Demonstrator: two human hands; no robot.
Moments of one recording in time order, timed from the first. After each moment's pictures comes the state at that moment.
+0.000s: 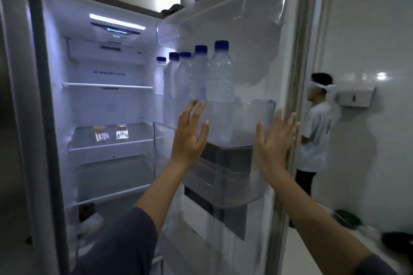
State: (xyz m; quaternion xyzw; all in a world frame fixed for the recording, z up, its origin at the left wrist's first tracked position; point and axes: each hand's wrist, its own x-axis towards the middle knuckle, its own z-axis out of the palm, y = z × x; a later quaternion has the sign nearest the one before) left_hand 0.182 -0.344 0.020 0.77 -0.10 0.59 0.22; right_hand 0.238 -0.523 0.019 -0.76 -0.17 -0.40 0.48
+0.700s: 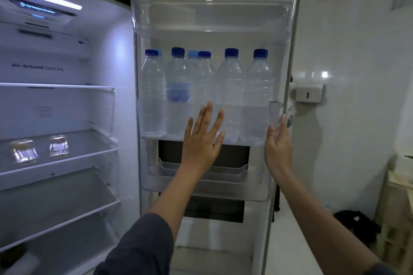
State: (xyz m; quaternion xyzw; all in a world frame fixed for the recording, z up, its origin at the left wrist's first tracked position) left_hand 0.333 -0.375 0.012 0.86 -0.09 0.50 0.06; right_hand 0.337 -0.561 0.024 -0.73 -0.14 -0.35 0.57
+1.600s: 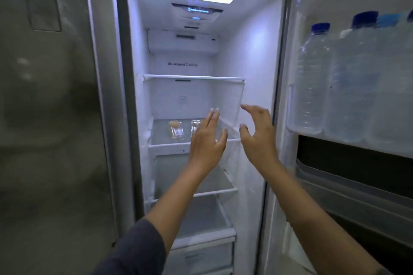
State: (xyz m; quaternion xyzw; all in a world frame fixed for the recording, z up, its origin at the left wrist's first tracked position) left_hand 0.195 -0.089 -0.008 0.84 0.13 0.48 0.21; right_hand 0.251 -0.204 0.015 -0.65 -0.45 -0.24 0.56
